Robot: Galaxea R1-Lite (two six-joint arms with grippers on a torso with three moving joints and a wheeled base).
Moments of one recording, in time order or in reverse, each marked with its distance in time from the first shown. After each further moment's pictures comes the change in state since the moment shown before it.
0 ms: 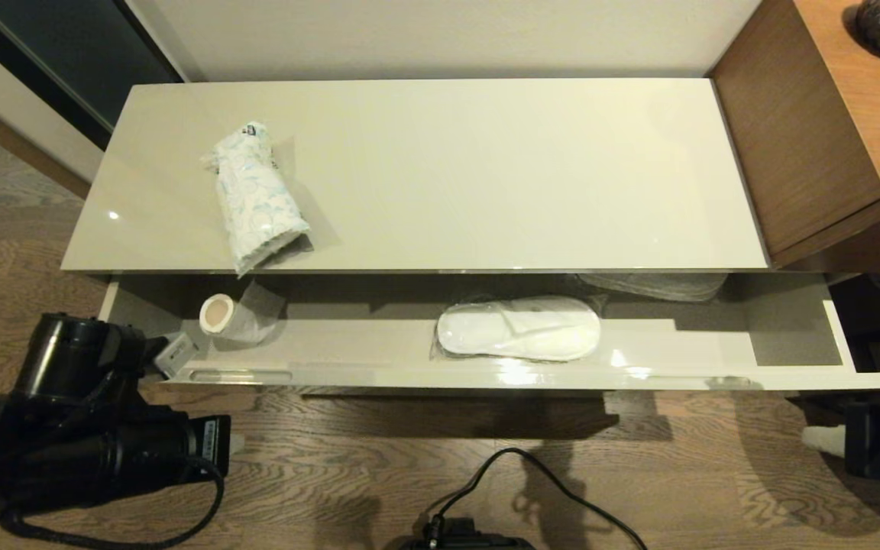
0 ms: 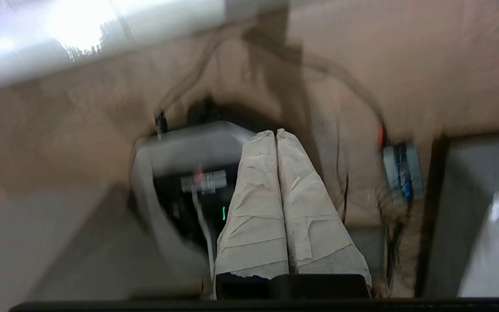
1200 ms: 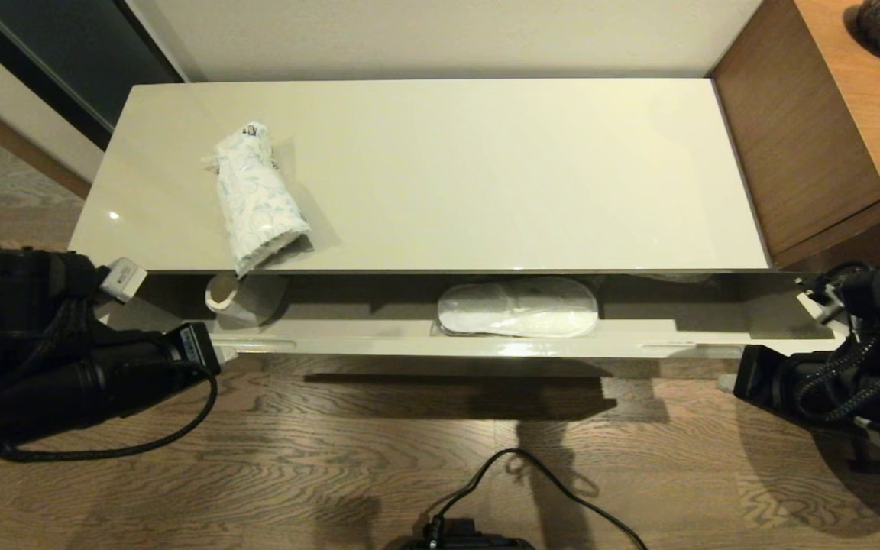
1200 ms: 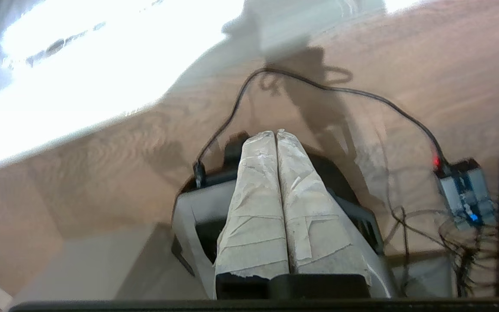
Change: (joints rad) left arm 0.093 0.021 -0.112 -0.211 -0.017 -0.186; right arm -0.016 0.317 -0.021 -0.383 0.003 0.130
